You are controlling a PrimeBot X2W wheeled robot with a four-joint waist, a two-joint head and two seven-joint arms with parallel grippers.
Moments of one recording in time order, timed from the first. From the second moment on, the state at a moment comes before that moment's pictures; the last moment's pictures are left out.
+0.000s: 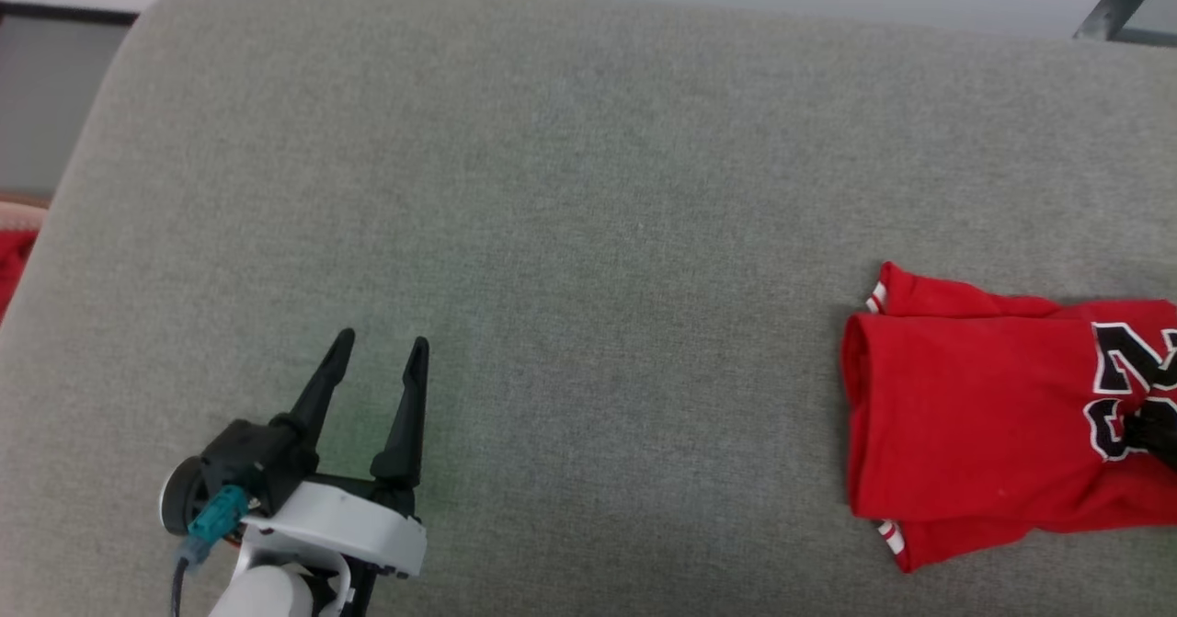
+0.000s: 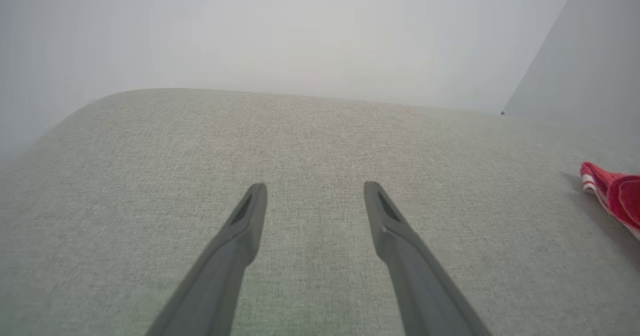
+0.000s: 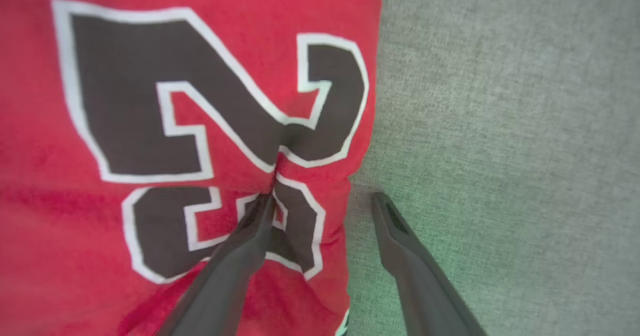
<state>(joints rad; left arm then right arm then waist) -0.18 0.33 -0.28 0.10 -0.43 0.02 -0.25 -0.32 -0.62 0.05 0.27 0.65 0.13 0.84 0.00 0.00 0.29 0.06</state>
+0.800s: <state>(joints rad) -0.24 0.32 -0.27 0.15 -0.42 -0.01 -0.26 -0.38 -0.69 -0.02 0.37 0.65 0.13 0.59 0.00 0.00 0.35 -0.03</state>
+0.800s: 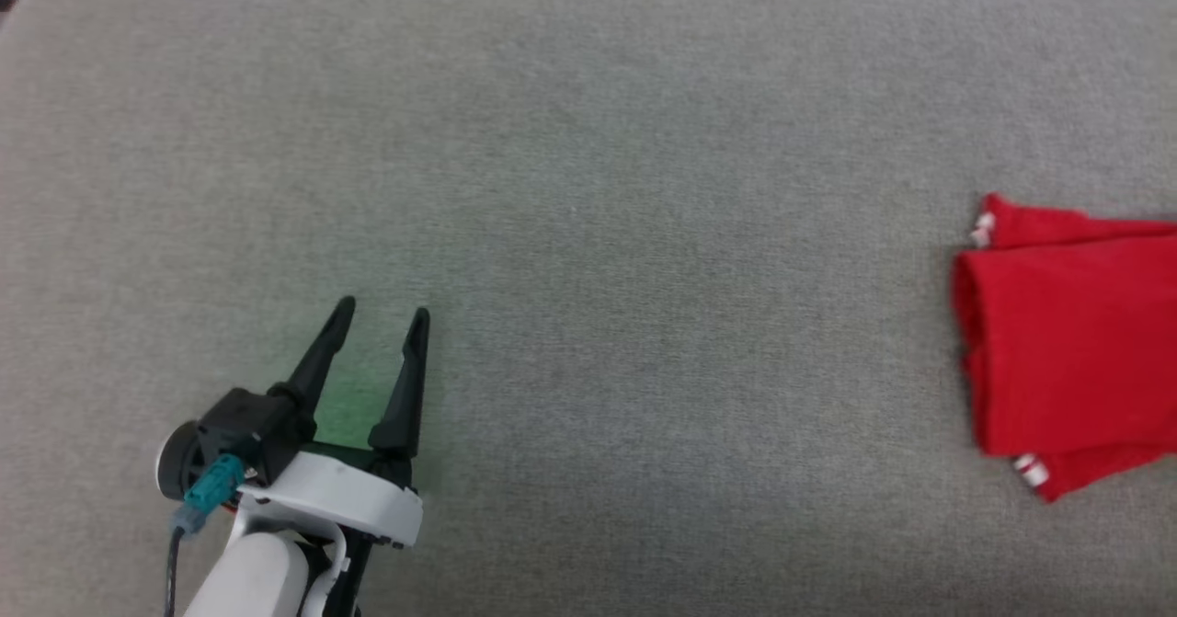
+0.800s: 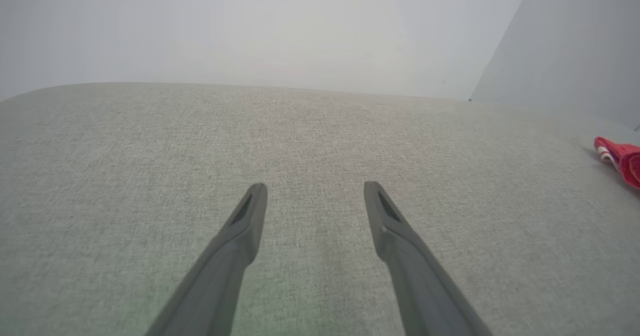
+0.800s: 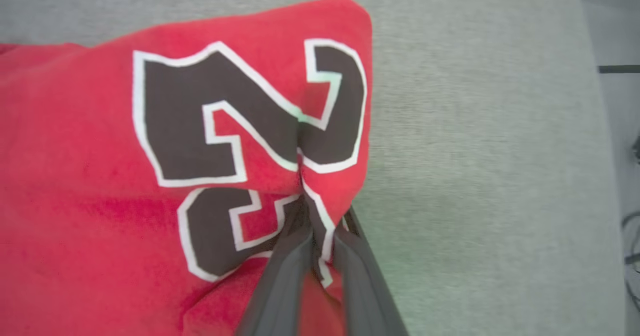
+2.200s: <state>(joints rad) -0.28 0.37 -0.28 0.11 -0.41 0.00 -0.24 -0.47 -0.72 -0.26 0.66 0.30 0.13 0.35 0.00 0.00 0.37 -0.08</state>
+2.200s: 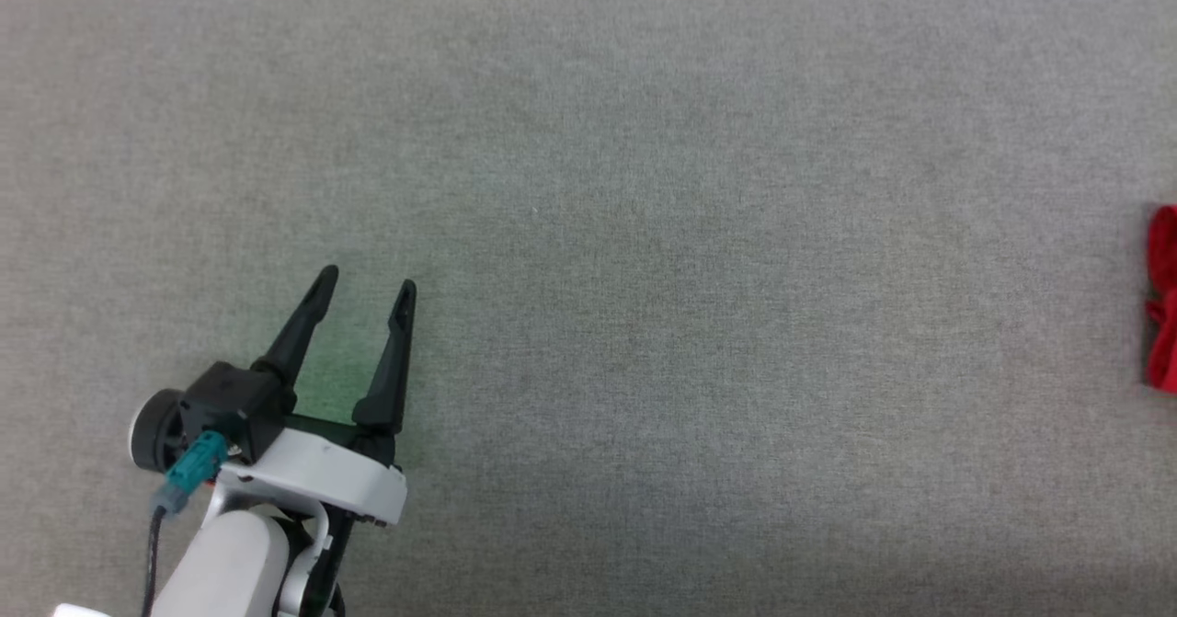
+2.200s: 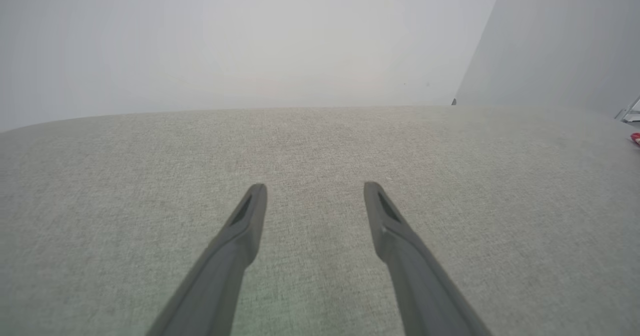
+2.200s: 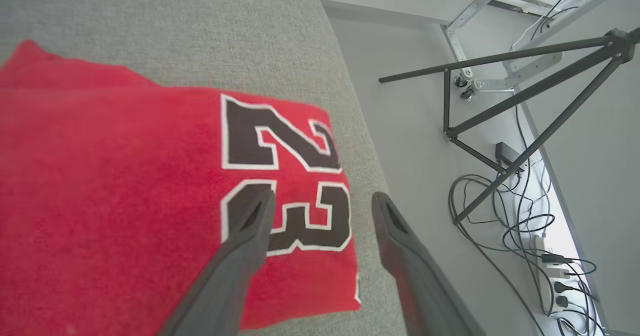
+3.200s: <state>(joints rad) -0.19 0.34 -0.17 0.23 -0.41 0.00 -0.26 -0.34 -0.39 0.03 0.42 0.40 0.13 0.02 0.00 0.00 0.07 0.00</state>
